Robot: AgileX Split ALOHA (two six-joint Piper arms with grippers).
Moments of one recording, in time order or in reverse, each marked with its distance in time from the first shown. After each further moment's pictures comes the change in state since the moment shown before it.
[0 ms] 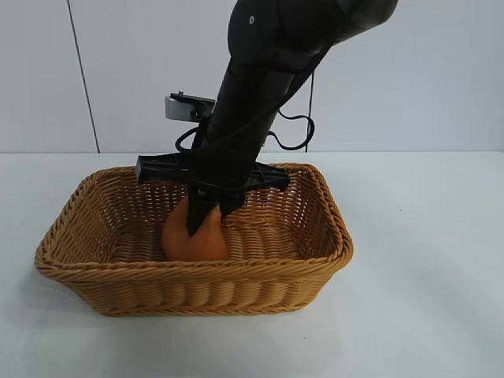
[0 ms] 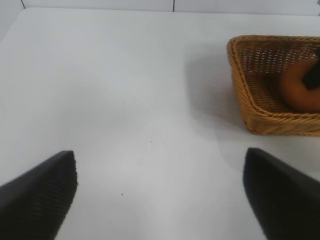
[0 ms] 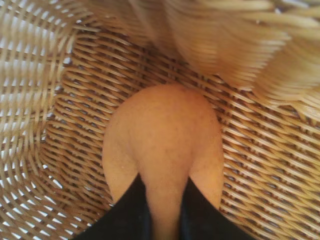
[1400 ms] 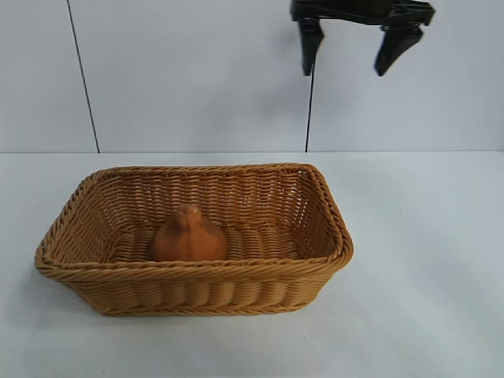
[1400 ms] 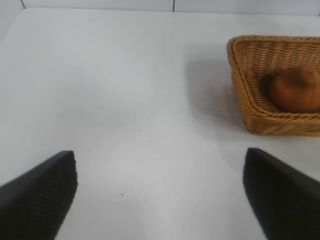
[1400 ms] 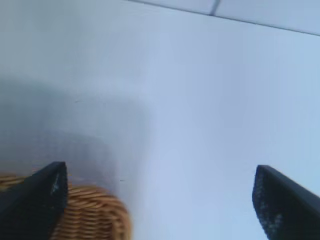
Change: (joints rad) left arm 0.000 0.000 0.000 -0.001 -0.001 0.000; right arm -0.551 -0.023 -0.488 -0.275 0.361 0.055
